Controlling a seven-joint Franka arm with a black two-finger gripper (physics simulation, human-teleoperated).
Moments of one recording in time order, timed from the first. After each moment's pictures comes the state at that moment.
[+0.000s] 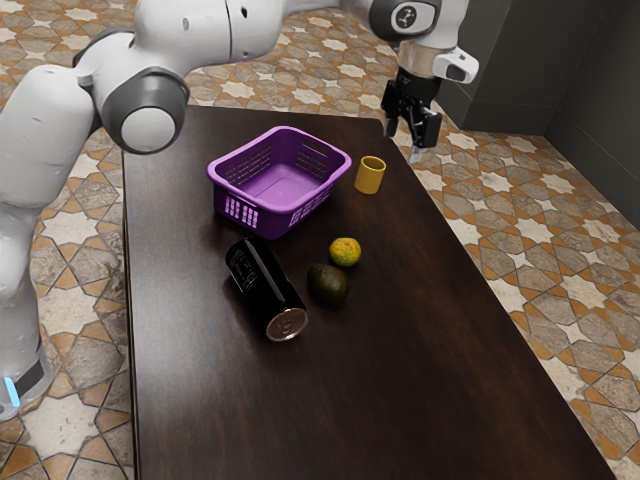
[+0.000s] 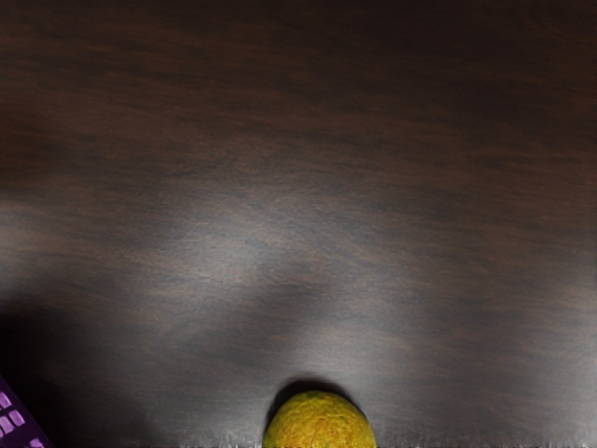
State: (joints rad) arm -0.02 0.39 0.19 -1.01 -0.10 1.46 -0.01
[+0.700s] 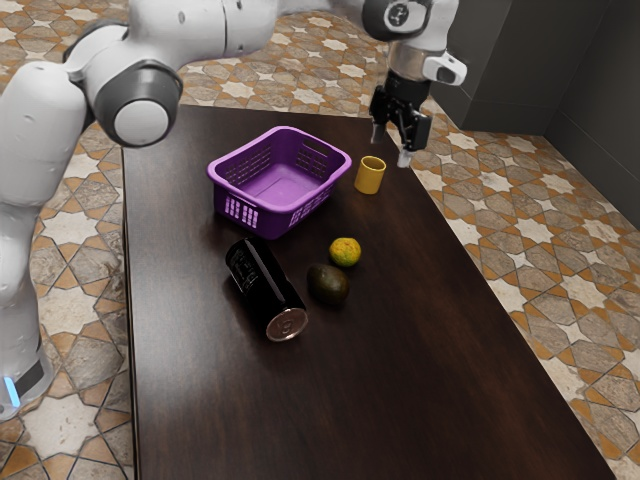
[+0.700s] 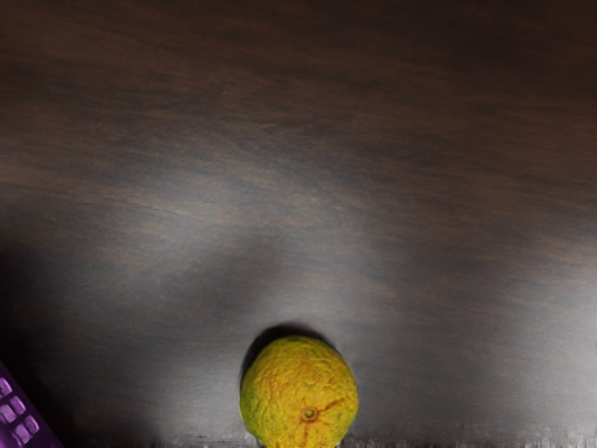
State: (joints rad) arm -0.02 0.35 0.21 -1.08 -0.16 1.44 -0.03
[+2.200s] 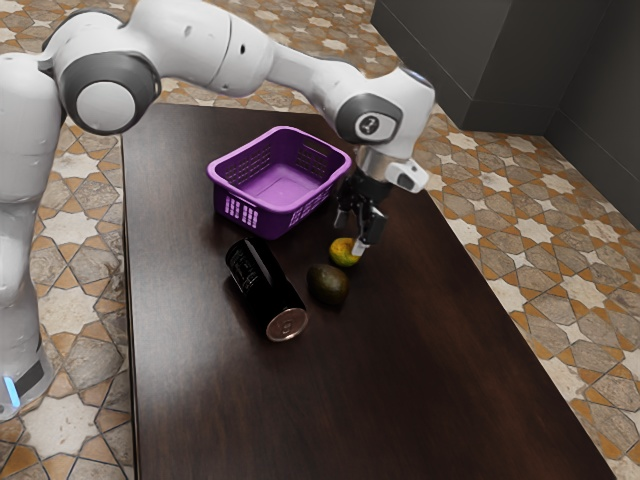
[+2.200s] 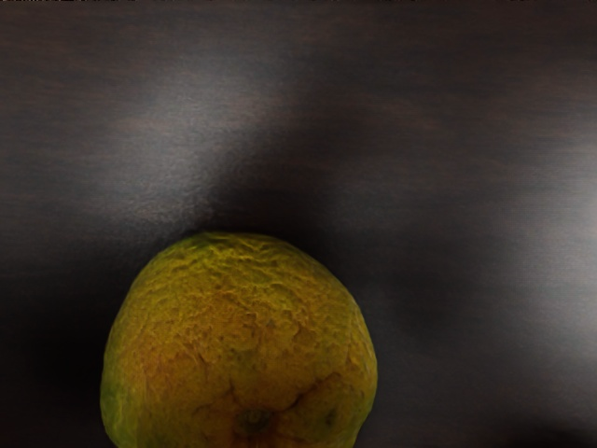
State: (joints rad) arm -0.02 0.23 0.09 -1.65 -0.09 1.74 0.03
